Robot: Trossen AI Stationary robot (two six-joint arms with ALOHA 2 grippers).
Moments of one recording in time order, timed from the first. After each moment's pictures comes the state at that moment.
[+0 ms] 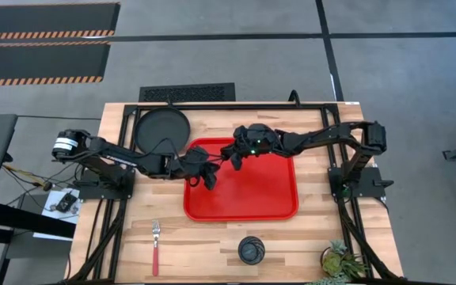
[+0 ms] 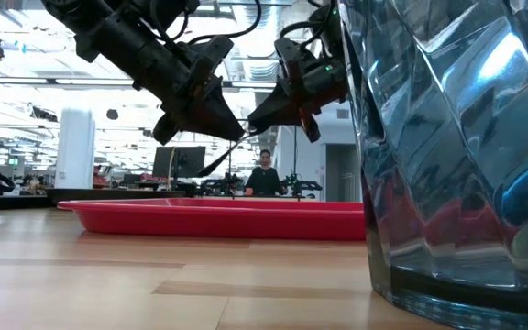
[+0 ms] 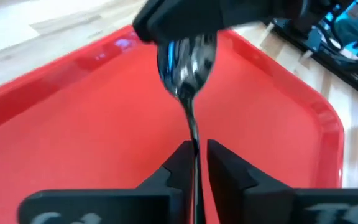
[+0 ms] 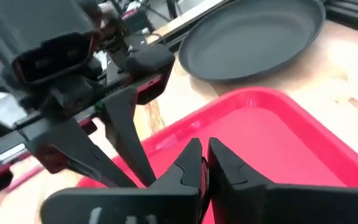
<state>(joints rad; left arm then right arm) -0.05 1.47 0.70 0.17 -0.32 -0.66 -0.21 1.71 0.96 0.38 -0.12 0.42</state>
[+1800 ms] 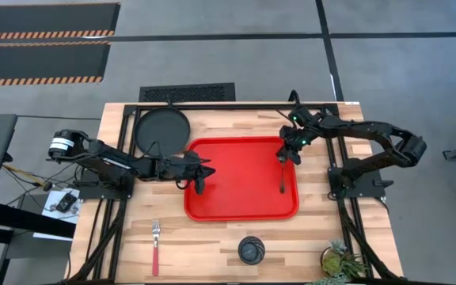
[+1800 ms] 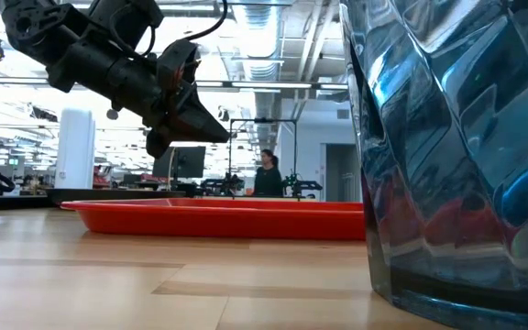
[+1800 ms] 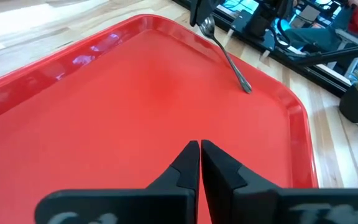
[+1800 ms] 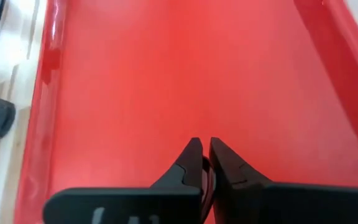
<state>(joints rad) -0.04 1.43 0.47 0.55 -0.24 -0.53 -0.73 1.33 0.62 -0.35 -0.64 -0.31</state>
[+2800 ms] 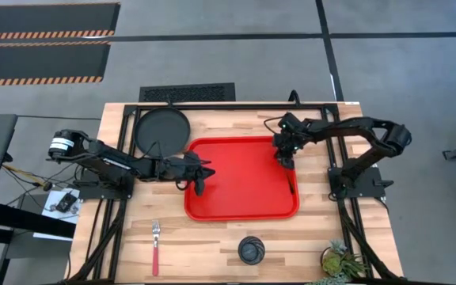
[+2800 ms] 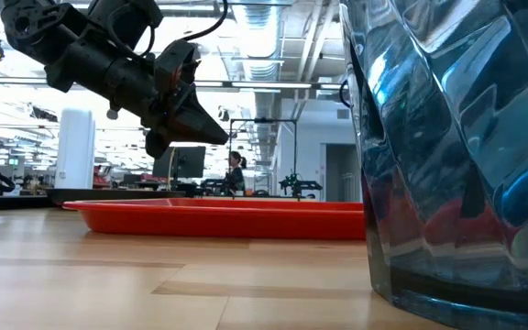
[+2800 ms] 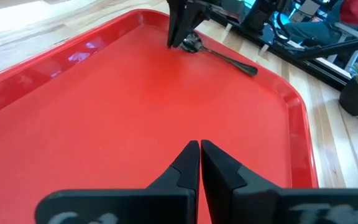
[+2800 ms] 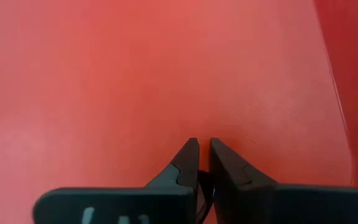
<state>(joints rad) -0.05 1.43 0.47 0.54 -0.23 -0.52 -0.63 1.52 0.62 -0.29 -0.33 -0.43</state>
